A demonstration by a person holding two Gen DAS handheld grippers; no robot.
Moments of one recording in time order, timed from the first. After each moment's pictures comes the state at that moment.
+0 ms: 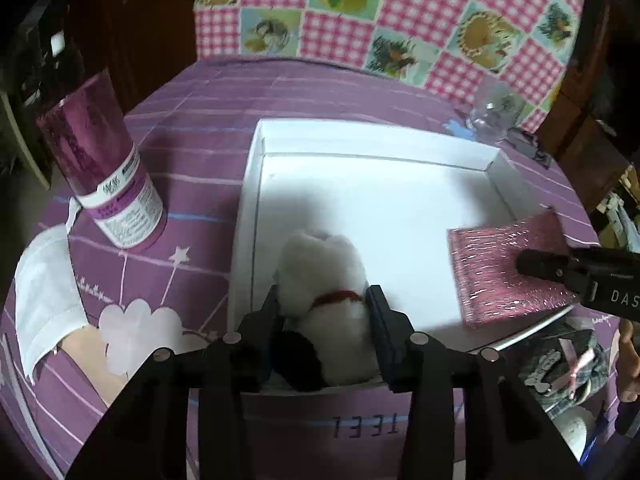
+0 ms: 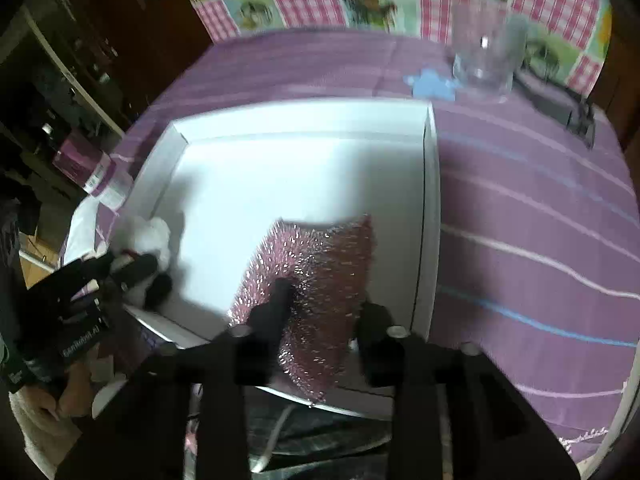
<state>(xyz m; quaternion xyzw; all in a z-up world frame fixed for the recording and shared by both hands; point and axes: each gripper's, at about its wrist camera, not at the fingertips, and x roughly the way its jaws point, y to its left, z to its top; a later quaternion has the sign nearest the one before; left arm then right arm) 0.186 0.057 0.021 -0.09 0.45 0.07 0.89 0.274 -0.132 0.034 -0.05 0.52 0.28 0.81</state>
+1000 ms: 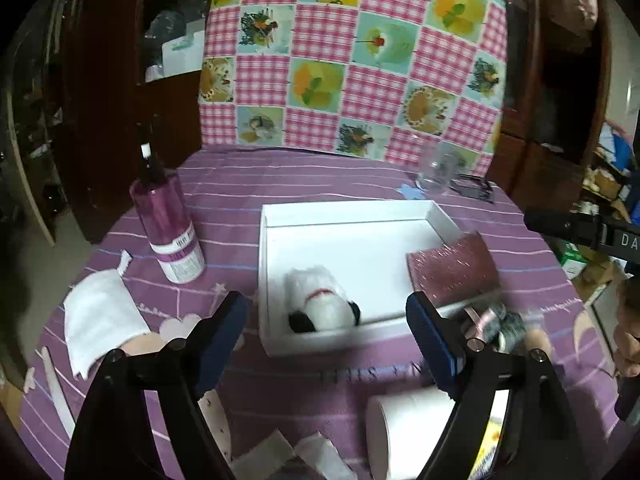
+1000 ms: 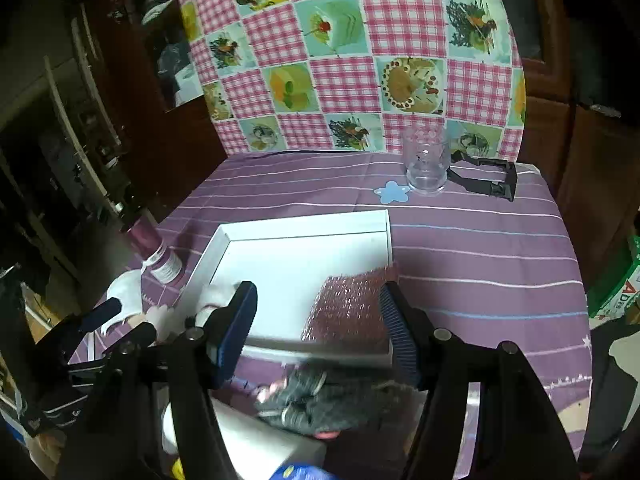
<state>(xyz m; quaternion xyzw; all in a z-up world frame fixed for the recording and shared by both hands) 0.097 0.036 0.096 -0.05 0.33 0.05 0.94 0.184 -0.175 0.125 0.02 0.37 0.25 0.90</state>
